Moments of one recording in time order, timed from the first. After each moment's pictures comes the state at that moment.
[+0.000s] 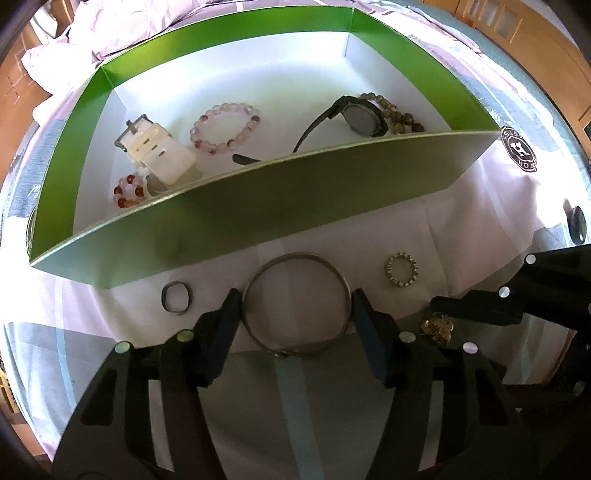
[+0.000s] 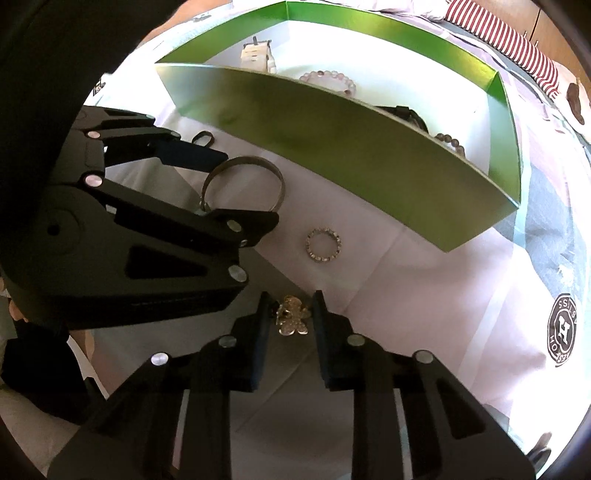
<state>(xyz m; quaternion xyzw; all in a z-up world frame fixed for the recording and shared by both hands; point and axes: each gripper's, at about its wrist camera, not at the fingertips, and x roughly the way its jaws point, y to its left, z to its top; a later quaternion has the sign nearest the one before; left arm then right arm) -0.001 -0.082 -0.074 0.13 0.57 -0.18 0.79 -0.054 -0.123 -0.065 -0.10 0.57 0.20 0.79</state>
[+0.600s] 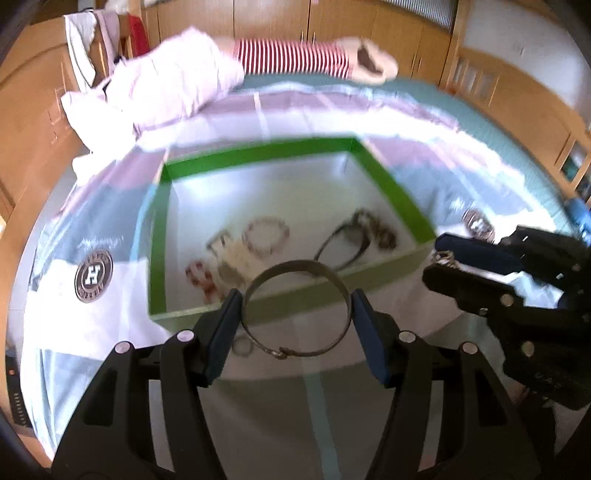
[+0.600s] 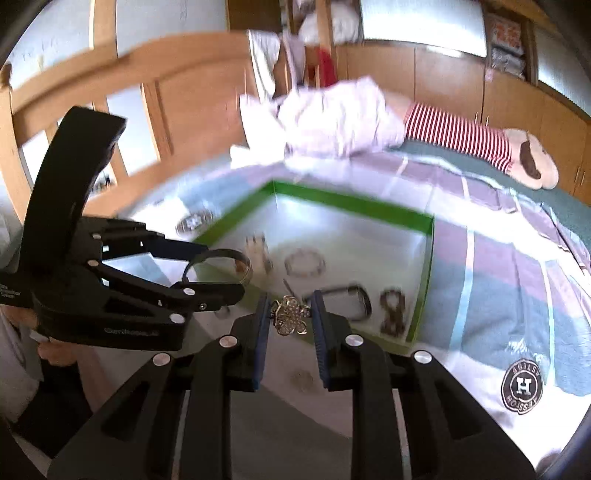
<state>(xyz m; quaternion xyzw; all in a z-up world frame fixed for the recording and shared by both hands) -0.019 -0.022 0.031 0.07 0.43 -0.21 0.88 -0.076 -0.148 0.038 -0.02 0.31 0.20 0.93</state>
